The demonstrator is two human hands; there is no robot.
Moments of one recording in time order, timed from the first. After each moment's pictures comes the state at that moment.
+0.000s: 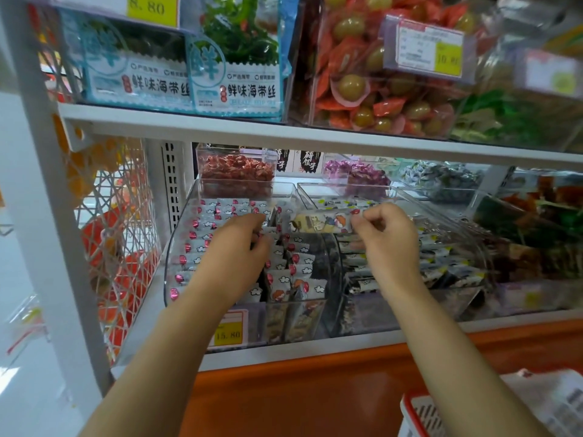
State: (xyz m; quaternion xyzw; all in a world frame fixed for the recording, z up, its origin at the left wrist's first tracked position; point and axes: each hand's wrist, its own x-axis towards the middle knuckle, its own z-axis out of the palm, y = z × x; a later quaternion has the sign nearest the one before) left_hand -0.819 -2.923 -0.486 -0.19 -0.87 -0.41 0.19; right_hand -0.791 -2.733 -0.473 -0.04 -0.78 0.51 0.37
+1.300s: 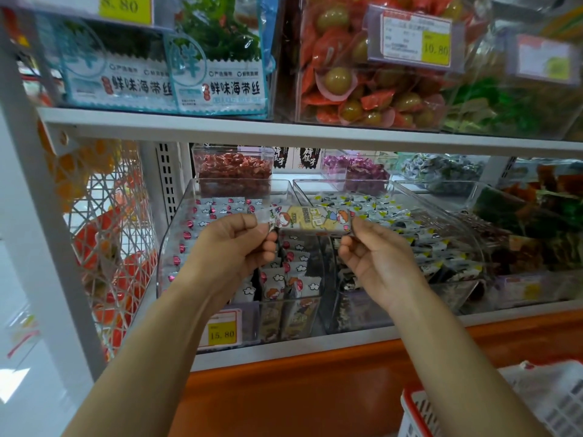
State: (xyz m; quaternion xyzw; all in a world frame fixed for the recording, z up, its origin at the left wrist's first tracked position) left_hand -0.805 -2.917 -0.472 -0.13 -0.59 -0.80 -0.06; right_hand -0.779 -2.733 -0.477 -0.07 -0.47 0.87 0.14
